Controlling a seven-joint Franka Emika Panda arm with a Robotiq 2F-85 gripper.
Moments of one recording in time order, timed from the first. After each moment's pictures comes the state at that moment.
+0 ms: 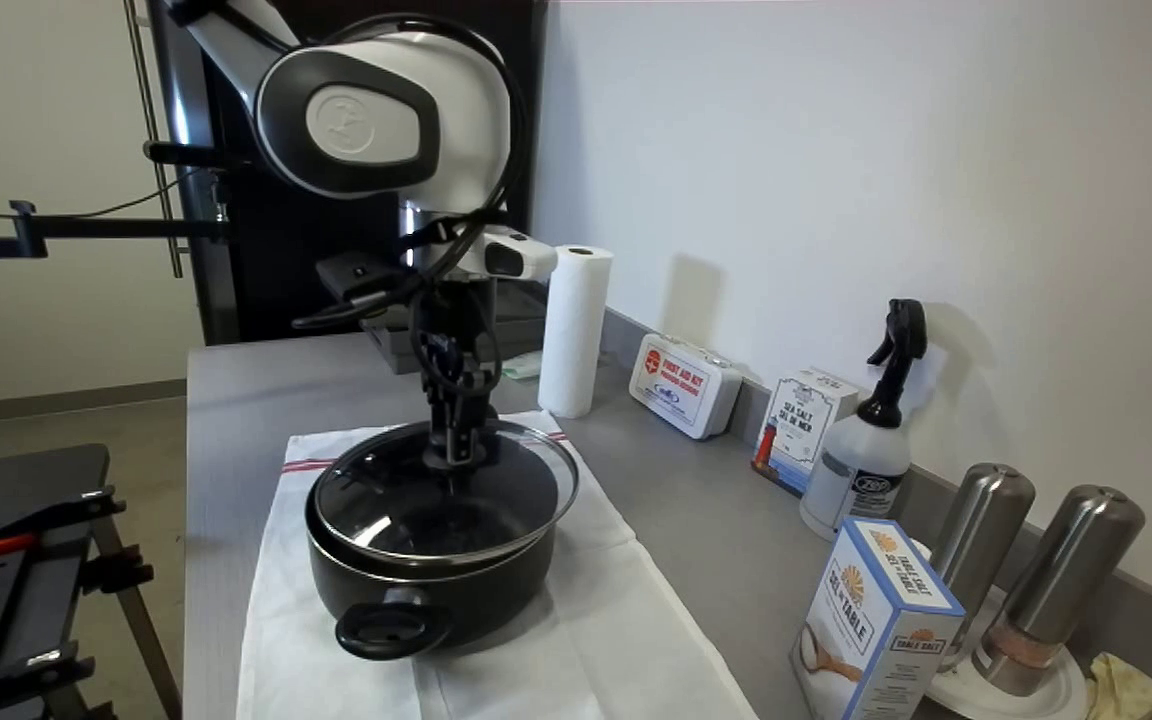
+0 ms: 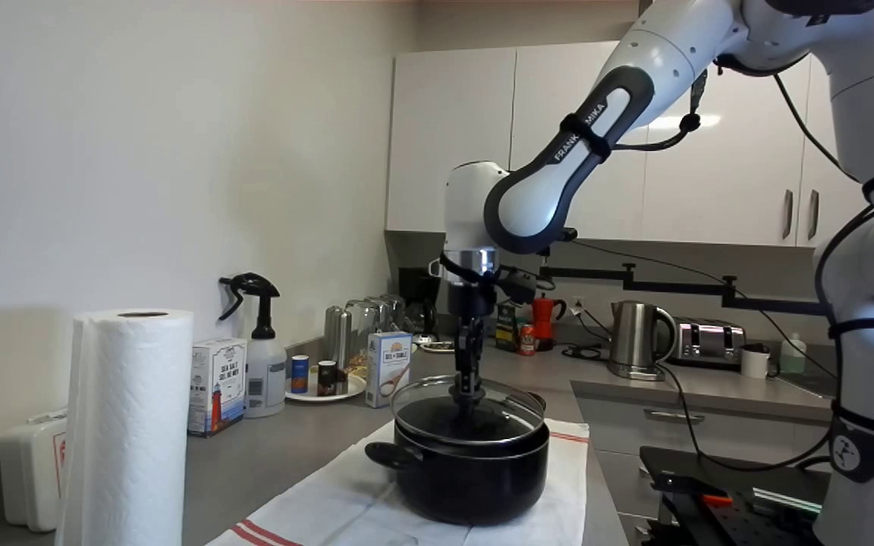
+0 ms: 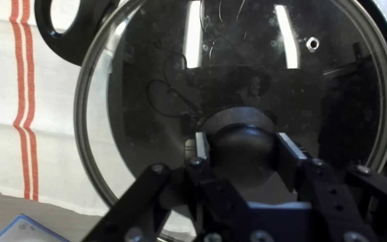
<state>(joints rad) -0.09 0.15 -0.09 -2.33 -0.17 2.48 -0.02</state>
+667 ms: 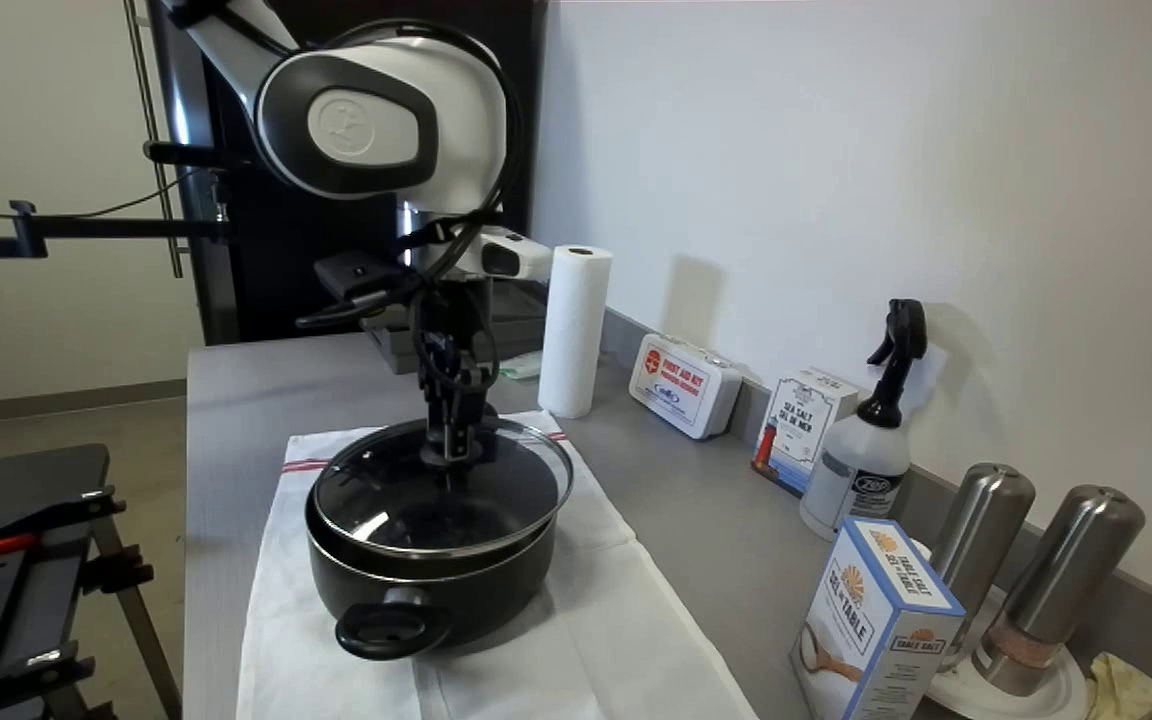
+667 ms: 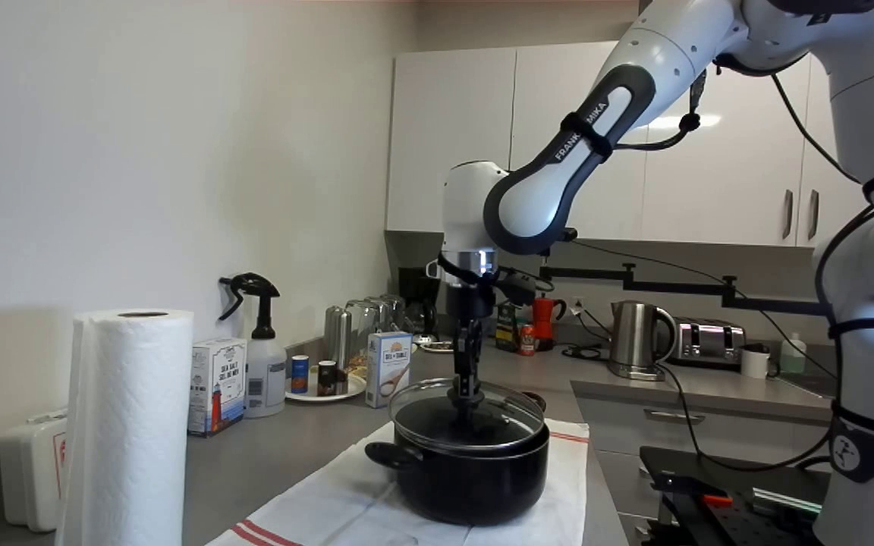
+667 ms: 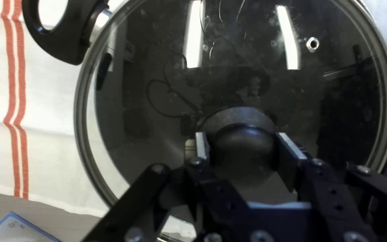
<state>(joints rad) -0.08 0.16 -0.08 -2.33 -0.17 2.48 -0.02</state>
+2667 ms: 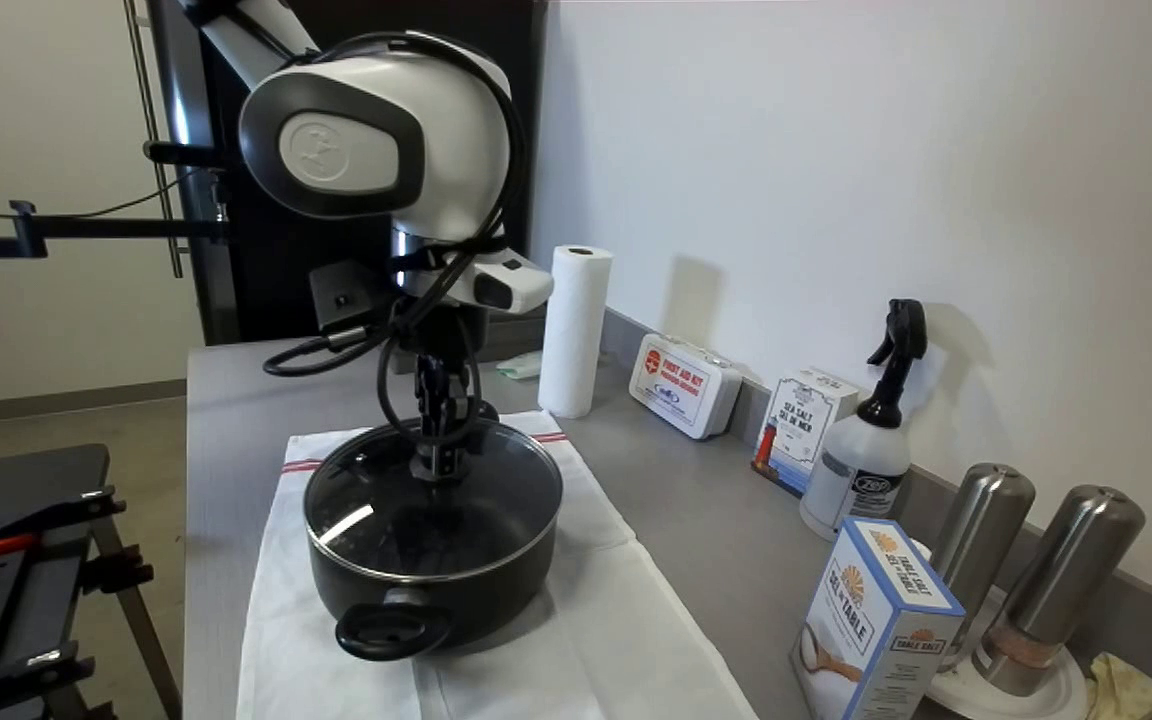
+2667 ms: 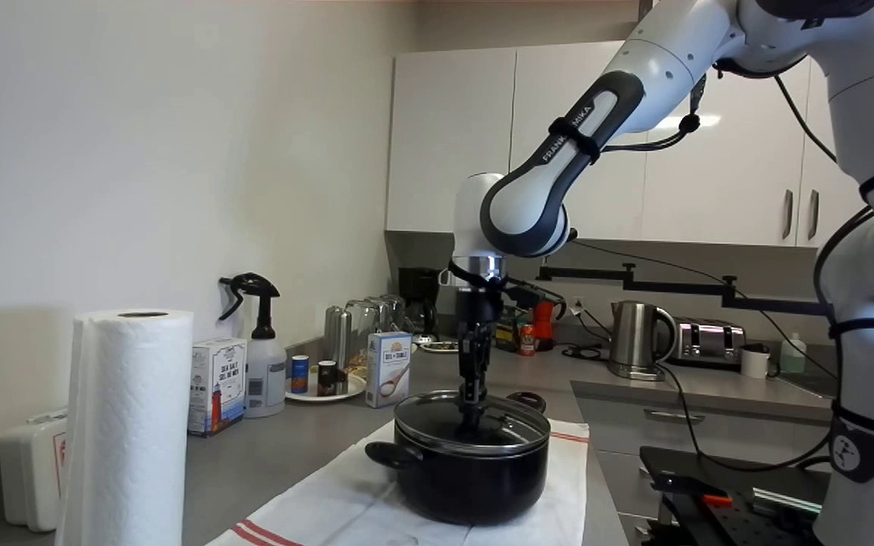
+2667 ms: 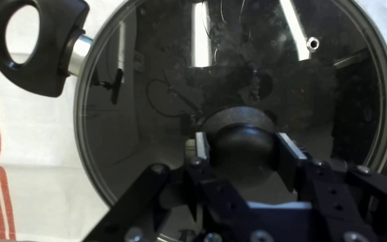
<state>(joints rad) -0.12 0.16 -0.08 -2.35 0.02 2.50 -0.13</state>
